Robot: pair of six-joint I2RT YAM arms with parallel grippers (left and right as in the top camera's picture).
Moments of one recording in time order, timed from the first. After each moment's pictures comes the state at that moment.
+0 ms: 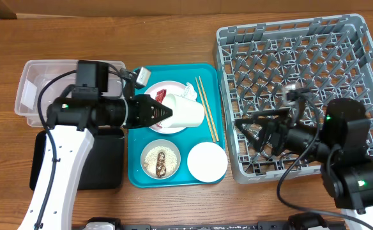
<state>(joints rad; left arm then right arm) -0.09 1.35 1.24 -0.98 0.97 -0.24 0.17 0.87 0.98 -0.64 -0.79 0.41</state>
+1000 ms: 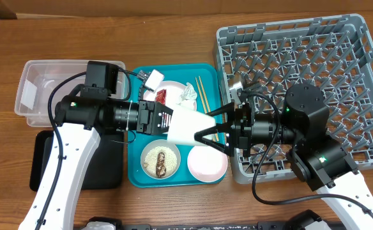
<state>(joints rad) -0.14 1.37 1.24 -1.02 1.44 -0.11 0.45 1.05 0.98 -0.18 -1.04 0.47</state>
